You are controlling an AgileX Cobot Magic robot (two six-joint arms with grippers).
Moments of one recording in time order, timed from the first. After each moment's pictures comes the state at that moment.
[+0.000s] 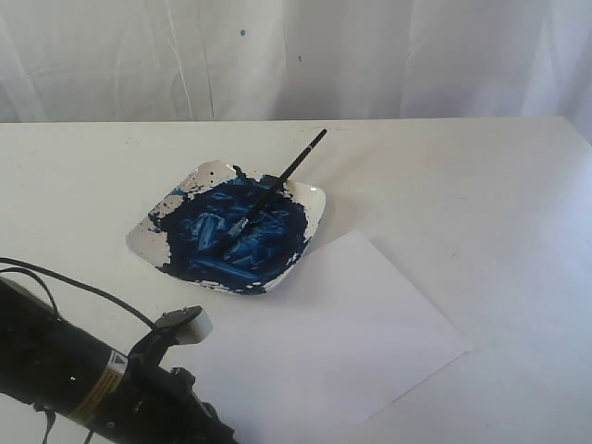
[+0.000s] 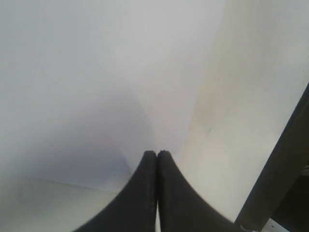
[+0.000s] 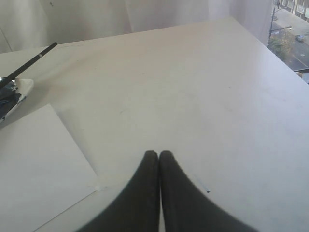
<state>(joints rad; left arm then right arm) -0.57 1.75 -0.53 1.63 -0.75 -1.84 0.13 0.01 0.00 0.00 0.36 0.11</state>
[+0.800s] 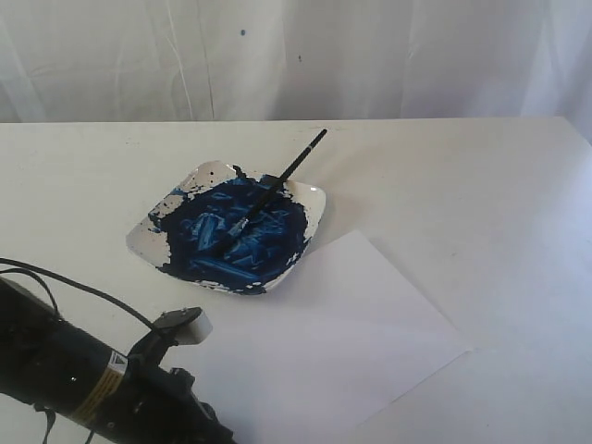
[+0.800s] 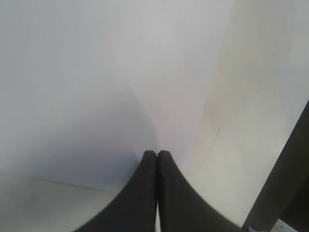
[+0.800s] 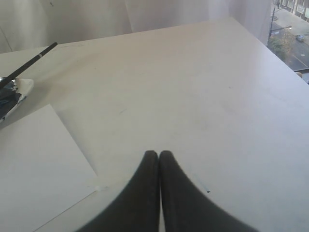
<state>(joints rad) -0.57 1.76 -0.53 1.63 -0.73 -1.83 0.13 0.01 0.00 0.00 0.36 0.11</state>
